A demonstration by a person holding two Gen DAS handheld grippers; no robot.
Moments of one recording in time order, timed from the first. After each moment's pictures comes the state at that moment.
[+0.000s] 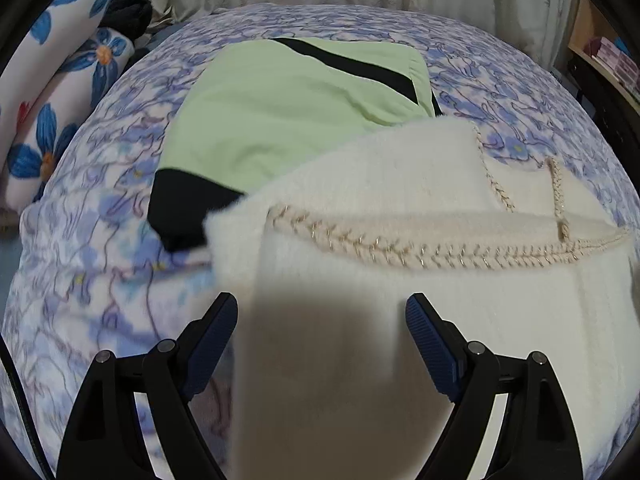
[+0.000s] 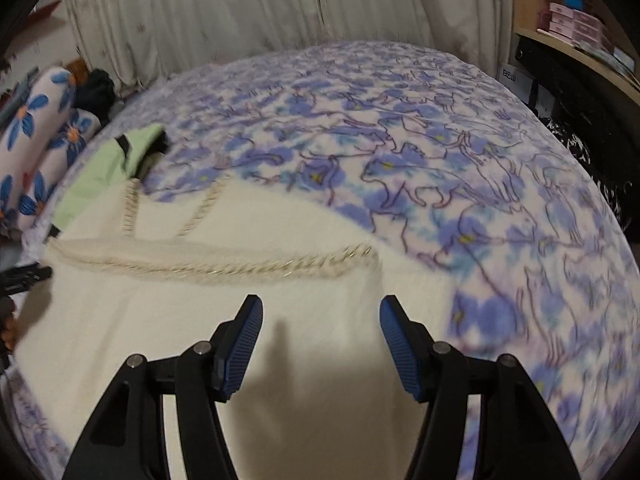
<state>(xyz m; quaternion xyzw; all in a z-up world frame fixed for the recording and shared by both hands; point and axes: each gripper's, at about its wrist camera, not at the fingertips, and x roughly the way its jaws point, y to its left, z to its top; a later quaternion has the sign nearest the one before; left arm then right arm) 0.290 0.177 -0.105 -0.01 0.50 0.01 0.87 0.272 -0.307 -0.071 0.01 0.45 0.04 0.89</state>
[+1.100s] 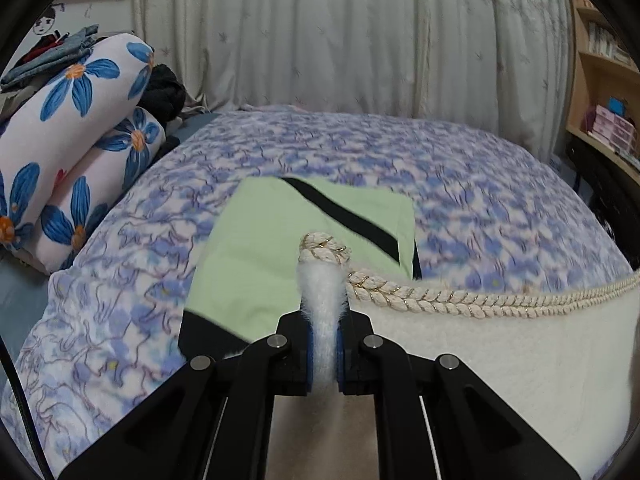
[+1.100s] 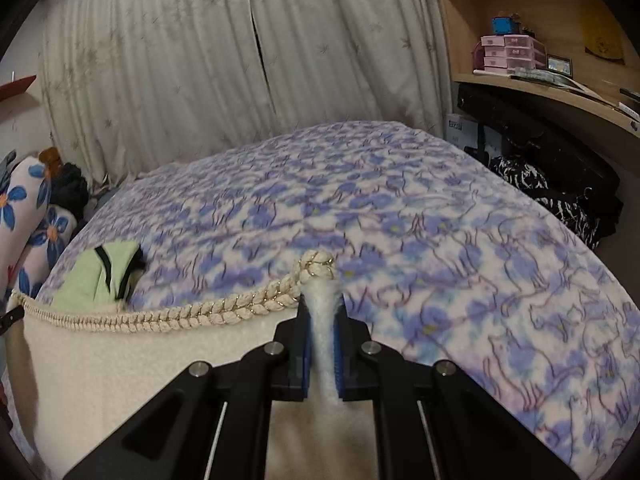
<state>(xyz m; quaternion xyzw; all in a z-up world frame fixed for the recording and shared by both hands) 0.308 0.158 -0.007 -0.04 0.33 0.06 0.94 0.280 -0.318 -0.007 0.07 0.29 -0.03 0.95</state>
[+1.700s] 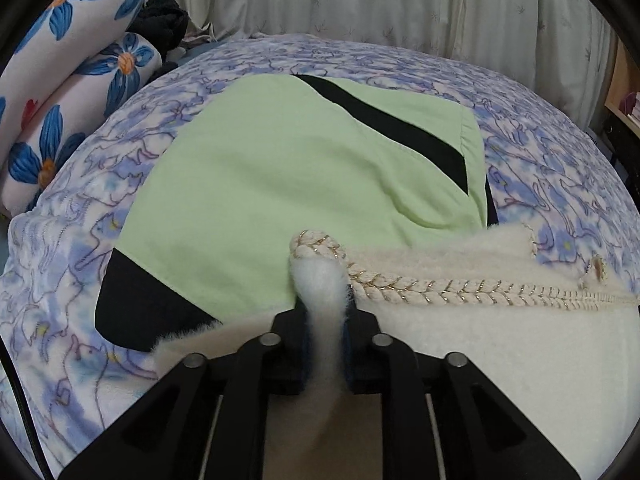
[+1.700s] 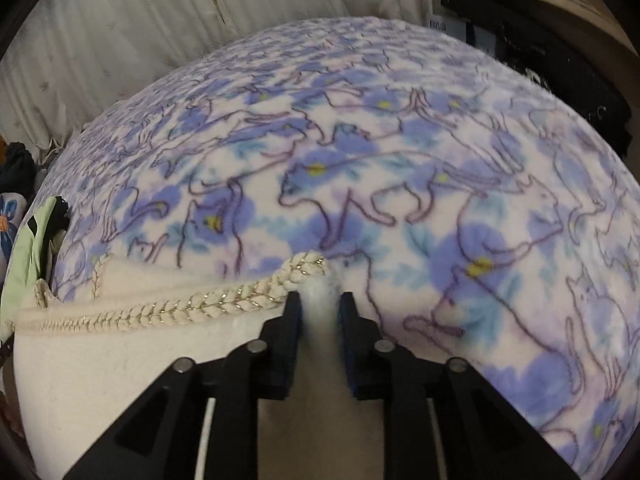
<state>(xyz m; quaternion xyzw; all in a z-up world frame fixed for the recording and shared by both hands) 0.372 0.173 -0.127 -0.06 0.43 0.08 0.90 0.356 -0.336 -0.122 0.12 0.46 -0.08 0.88</state>
